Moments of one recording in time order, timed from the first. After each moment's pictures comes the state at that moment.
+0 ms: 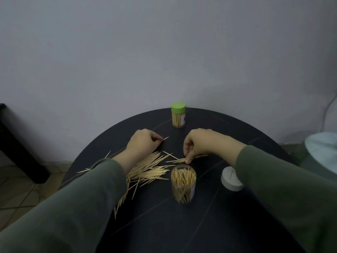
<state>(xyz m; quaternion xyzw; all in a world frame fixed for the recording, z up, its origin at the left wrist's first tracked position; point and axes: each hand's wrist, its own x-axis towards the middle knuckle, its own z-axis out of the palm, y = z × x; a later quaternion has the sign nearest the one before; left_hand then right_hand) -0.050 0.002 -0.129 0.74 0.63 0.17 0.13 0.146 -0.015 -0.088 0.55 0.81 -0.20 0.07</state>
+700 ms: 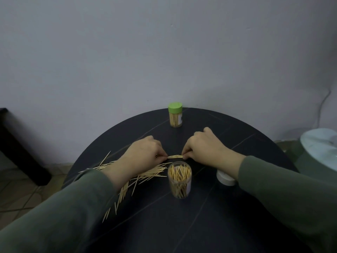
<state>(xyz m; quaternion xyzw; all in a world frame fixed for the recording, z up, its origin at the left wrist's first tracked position) -0.048 -0.045 -0.117 0.89 0.46 0.03 -0.05 0.154 -0.045 -0.104 0.52 0.86 0.02 0.01</state>
